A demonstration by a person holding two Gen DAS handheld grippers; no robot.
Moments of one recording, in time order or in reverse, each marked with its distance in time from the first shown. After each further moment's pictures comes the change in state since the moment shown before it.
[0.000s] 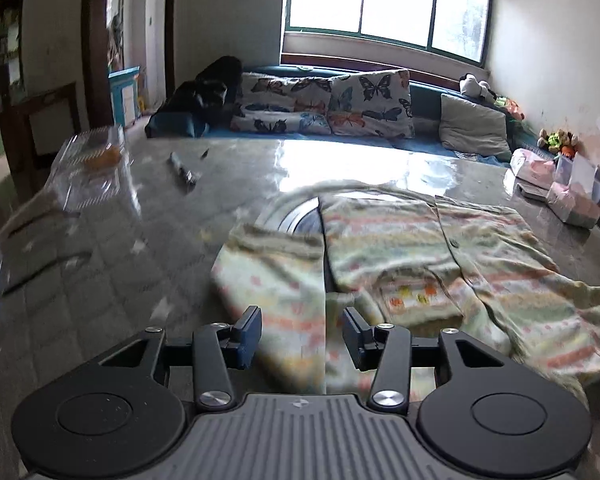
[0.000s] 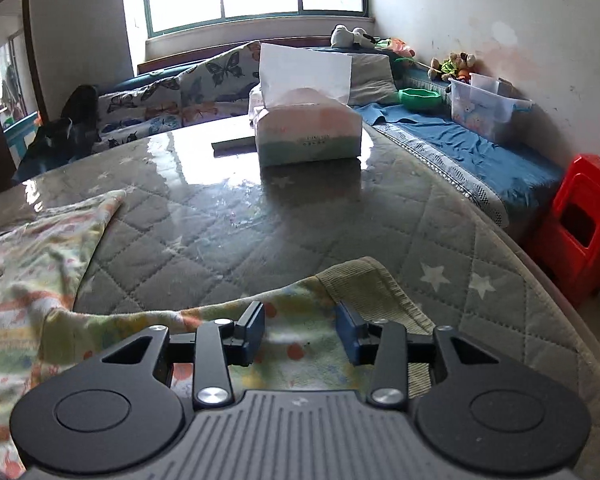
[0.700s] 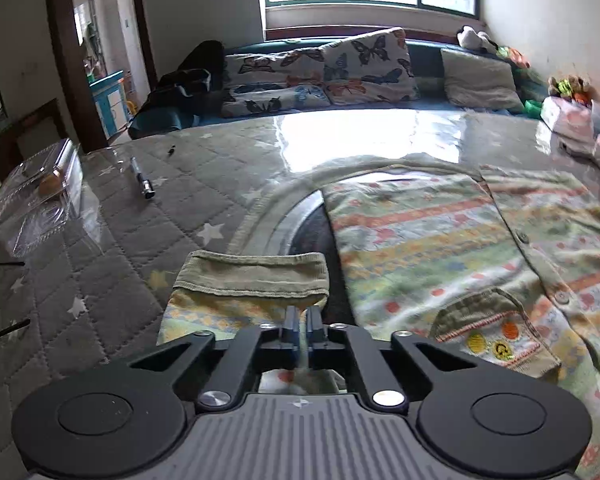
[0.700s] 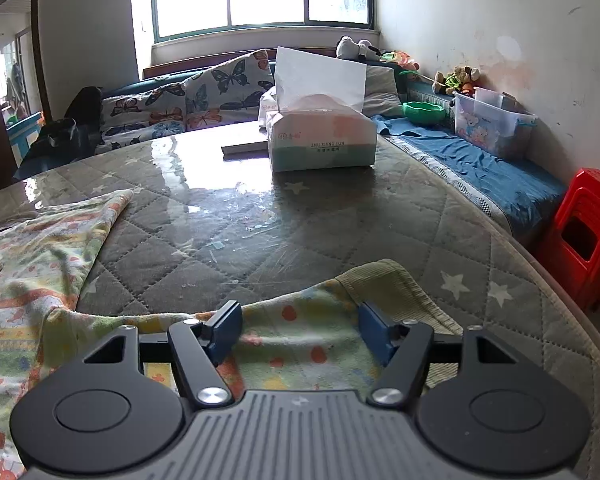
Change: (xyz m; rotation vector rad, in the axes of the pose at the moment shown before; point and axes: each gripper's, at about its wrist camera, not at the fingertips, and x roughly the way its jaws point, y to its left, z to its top) left arm 0.106 -0.001 0.022 0.072 0.066 0.065; right arm 0.002 0.012 -0.004 -0.024 -0.036 -0.004
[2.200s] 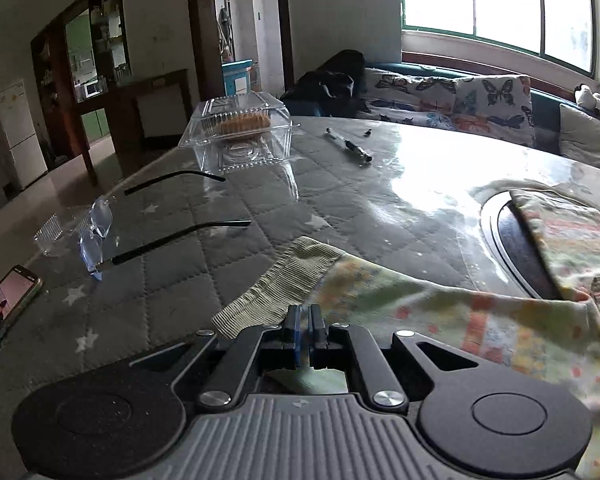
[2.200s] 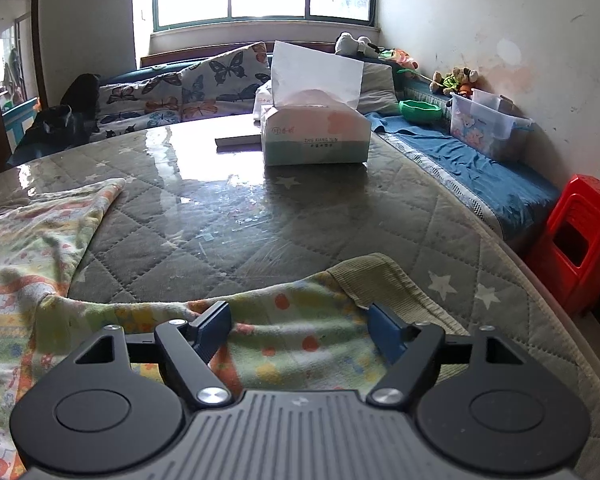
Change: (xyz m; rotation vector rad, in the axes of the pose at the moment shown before) left arm -0.061 0.117 -0.065 -0.213 -0.033 0.272; right arm -0.002 0.000 0.000 -0.041 0.022 -0.029
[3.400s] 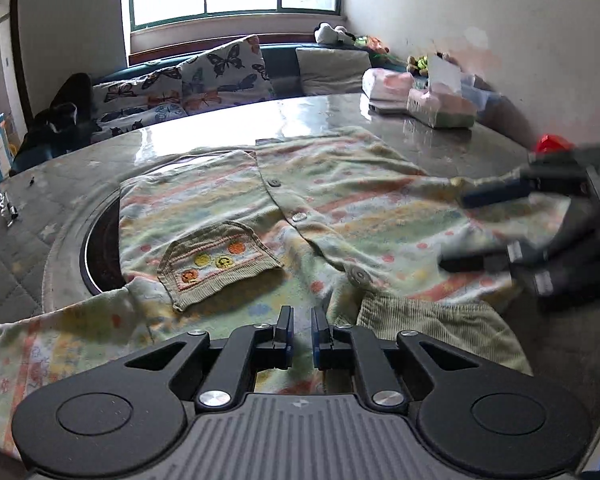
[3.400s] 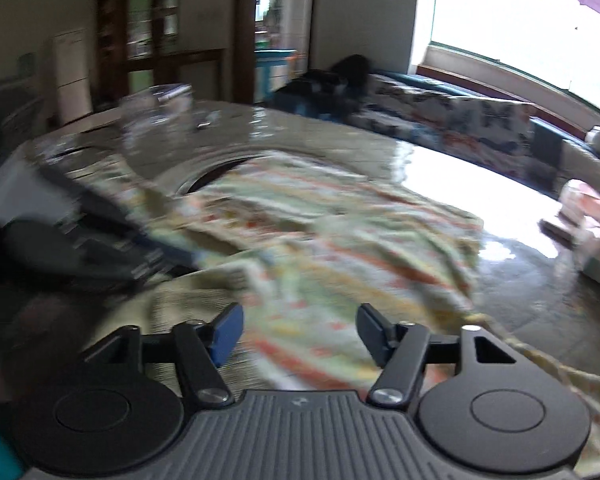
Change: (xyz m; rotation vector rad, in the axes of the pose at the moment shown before) left arm -0.079 -0.193 -0.030 0.414 0.016 -0.636; right arm -0.107 0.188 -0.034 -0.543 -0.031 0.606
